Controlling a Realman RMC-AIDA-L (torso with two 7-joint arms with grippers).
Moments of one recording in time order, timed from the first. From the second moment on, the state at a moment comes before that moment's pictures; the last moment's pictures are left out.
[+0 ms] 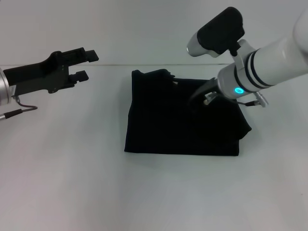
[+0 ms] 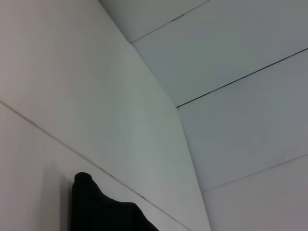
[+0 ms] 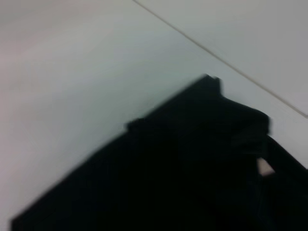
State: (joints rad) left arm -0.64 -2.02 0.50 0.70 2.00 1.38 -2.47; right arm 1.04 2.09 -1.28 -0.54 -2.48 -0.85 2.33
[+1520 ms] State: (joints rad) left arm -0.62 -2.02 0.50 0.68 1.97 1.39 -2.47; right arm 0.85 2.02 -0.86 -0.82 -2.60 -1.24 2.59
